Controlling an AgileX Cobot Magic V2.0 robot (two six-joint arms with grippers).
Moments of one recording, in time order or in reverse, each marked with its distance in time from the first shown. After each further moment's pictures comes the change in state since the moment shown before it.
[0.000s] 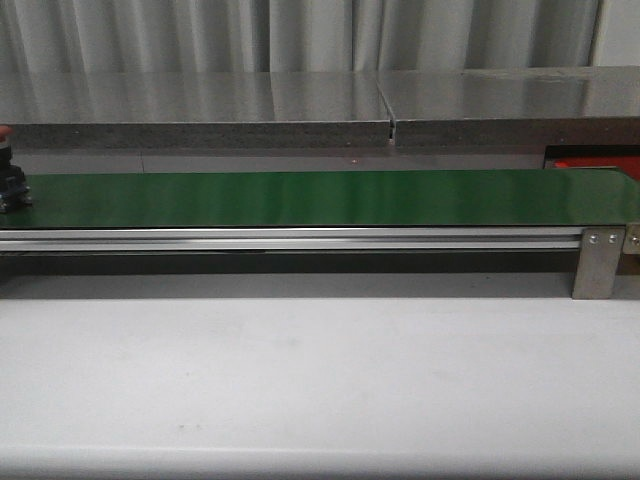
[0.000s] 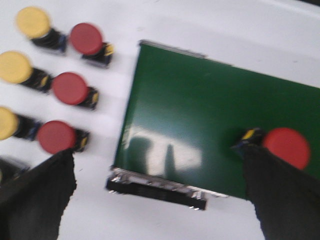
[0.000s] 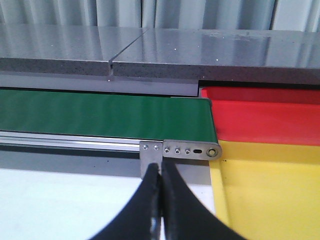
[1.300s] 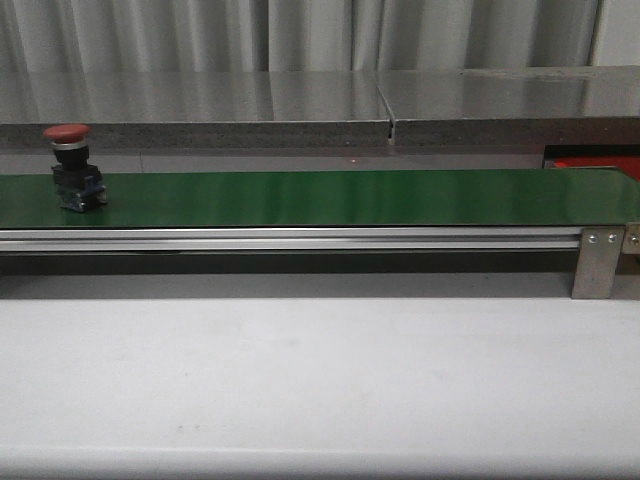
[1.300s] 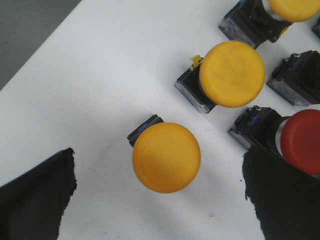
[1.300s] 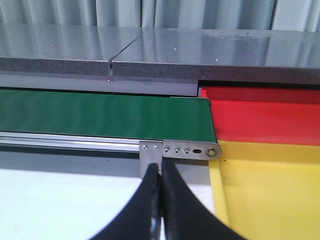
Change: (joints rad) left arm 0.395 0.206 0.215 -0.089 -0.285 0.076; right arm 0.000 0.000 0.000 0.000 0.000 0.000
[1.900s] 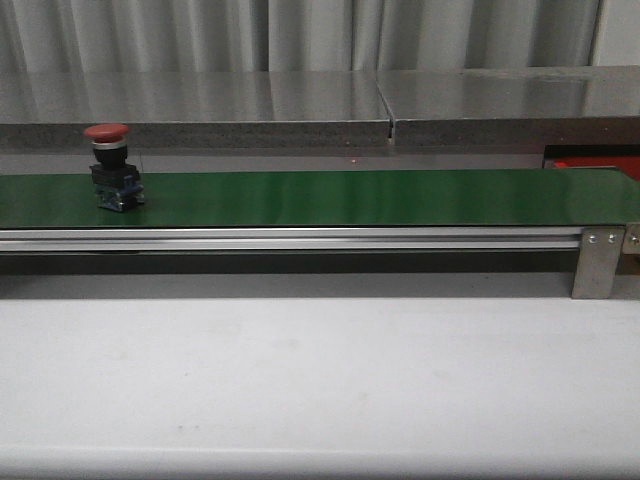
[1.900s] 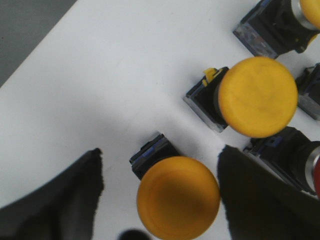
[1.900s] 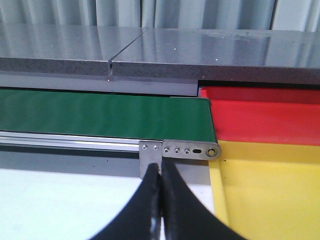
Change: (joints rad) left arm -0.002 0.084 -0.058 0.000 -0.002 0.002; right arm 0.000 0.000 0.000 0.000 0.000 0.000
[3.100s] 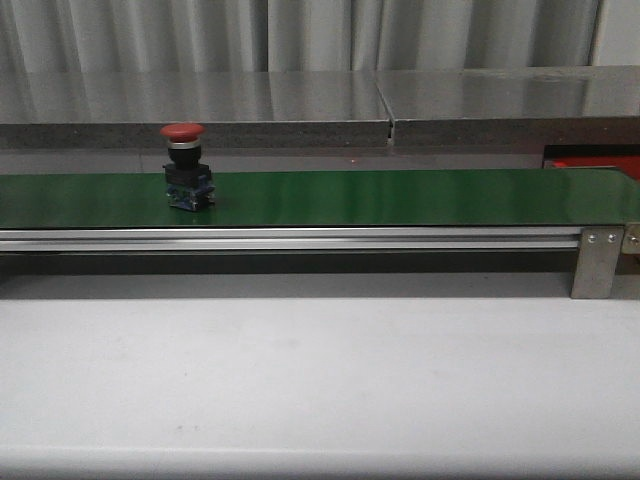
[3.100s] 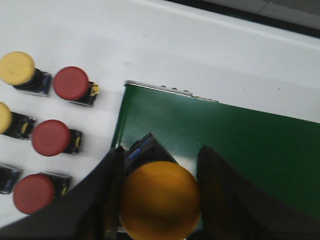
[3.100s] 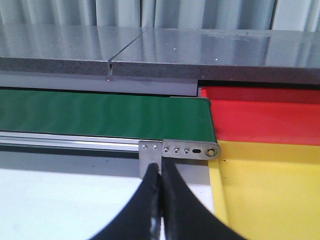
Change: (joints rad) left arm -0.415 -0.159 -0.310 0.005 0.278 0.000; right arm 0.000 0.000 0.000 0.000 0.000 0.000
